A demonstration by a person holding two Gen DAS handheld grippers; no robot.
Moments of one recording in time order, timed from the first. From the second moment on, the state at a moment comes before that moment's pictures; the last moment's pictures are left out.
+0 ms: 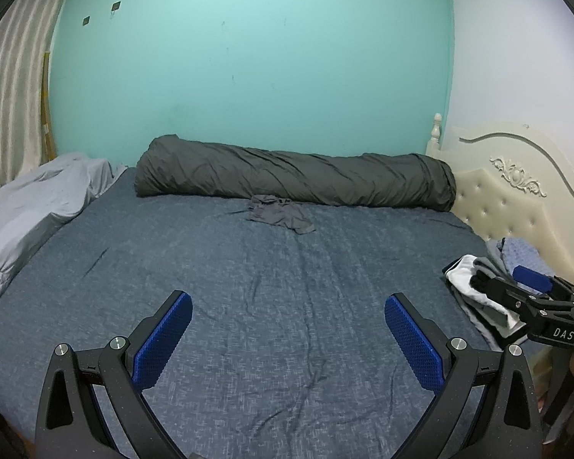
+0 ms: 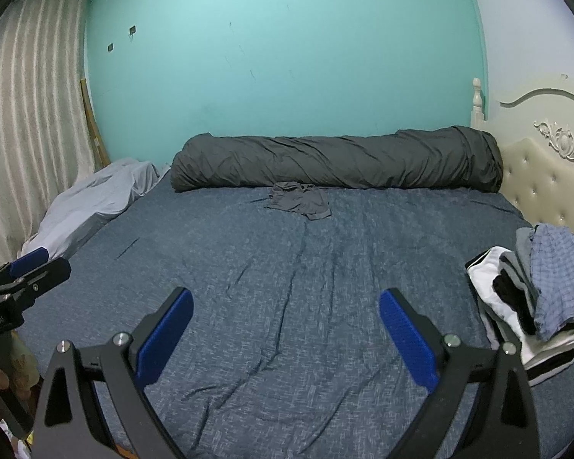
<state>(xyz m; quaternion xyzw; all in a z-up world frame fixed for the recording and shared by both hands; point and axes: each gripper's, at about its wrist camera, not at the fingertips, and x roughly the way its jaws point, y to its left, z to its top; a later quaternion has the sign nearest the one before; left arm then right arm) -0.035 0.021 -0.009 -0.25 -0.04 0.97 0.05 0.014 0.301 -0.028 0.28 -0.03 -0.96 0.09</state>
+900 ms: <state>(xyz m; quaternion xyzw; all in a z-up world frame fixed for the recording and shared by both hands) -0.297 0.011 -0.173 -0.31 -0.09 0.95 0.02 -0.243 0.326 -0.196 0.34 -0.02 -0.94 0.08</state>
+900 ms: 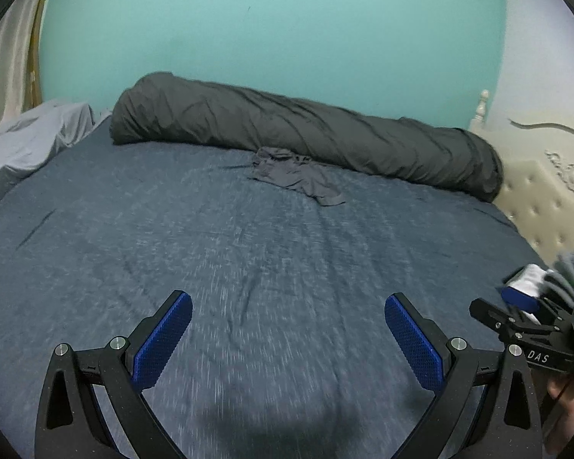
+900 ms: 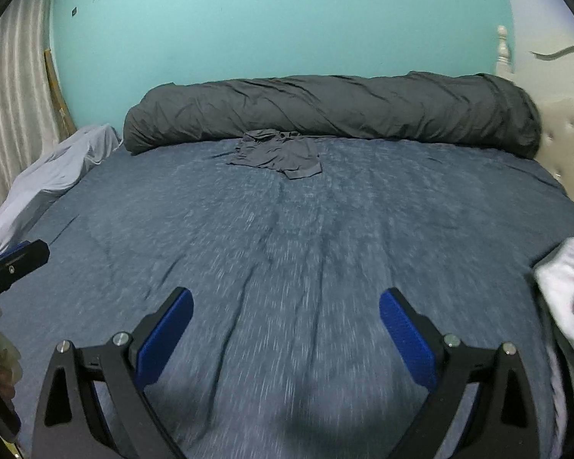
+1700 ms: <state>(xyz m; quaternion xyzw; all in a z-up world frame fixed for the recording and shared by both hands) -0.511 -0.041 -0.258 -0.41 -0.12 0.90 -0.02 -0.568 0.315 -0.282 0.42 -0.01 -0.91 0.06</state>
